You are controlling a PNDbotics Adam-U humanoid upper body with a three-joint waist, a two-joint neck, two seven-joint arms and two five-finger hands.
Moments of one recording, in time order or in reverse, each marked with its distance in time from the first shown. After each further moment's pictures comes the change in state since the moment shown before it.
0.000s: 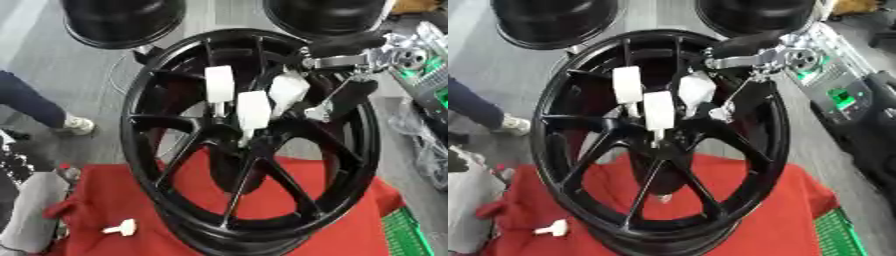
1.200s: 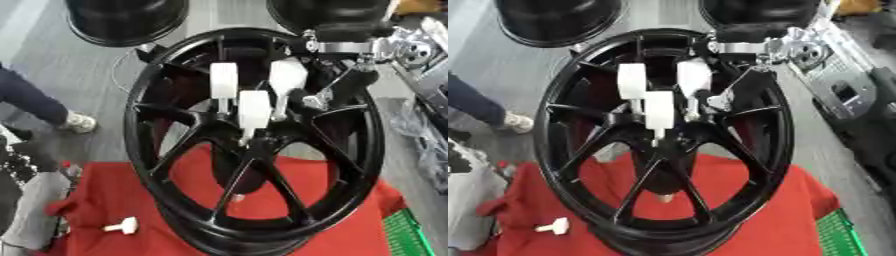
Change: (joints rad) left arm 0.000 -0.007 -0.005 0.001 -0.007 0.002 0.001; right arm -0.024 -0.014 -0.031 -0.006 -0.108 0.017 -0.134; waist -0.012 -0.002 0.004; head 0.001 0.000
